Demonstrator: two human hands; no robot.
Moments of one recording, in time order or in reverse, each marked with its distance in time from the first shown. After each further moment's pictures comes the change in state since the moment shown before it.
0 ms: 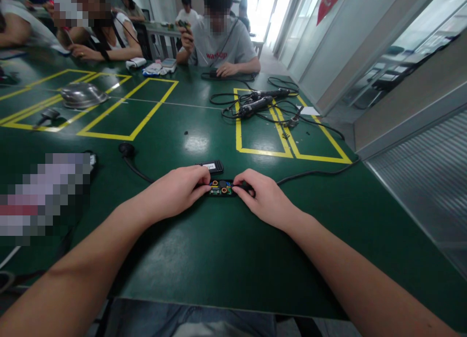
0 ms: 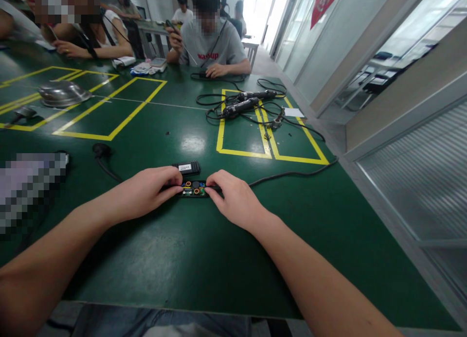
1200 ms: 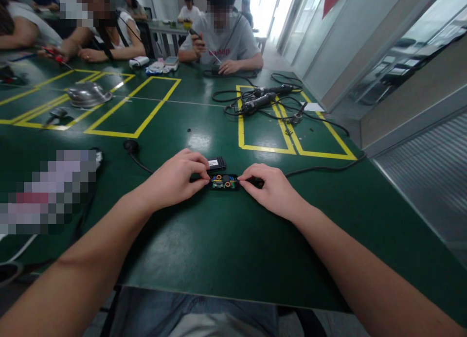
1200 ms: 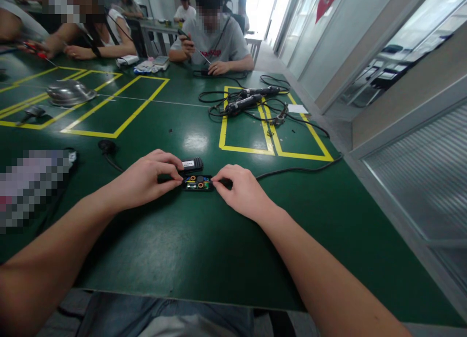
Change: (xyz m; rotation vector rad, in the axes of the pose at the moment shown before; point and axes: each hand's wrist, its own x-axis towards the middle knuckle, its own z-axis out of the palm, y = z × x) left_hand 0.000 -0.015 -0.007 -0.015 0.139 0.134; right_hand 0.004 0.007 -0.010 0.078 0.038 -0.013
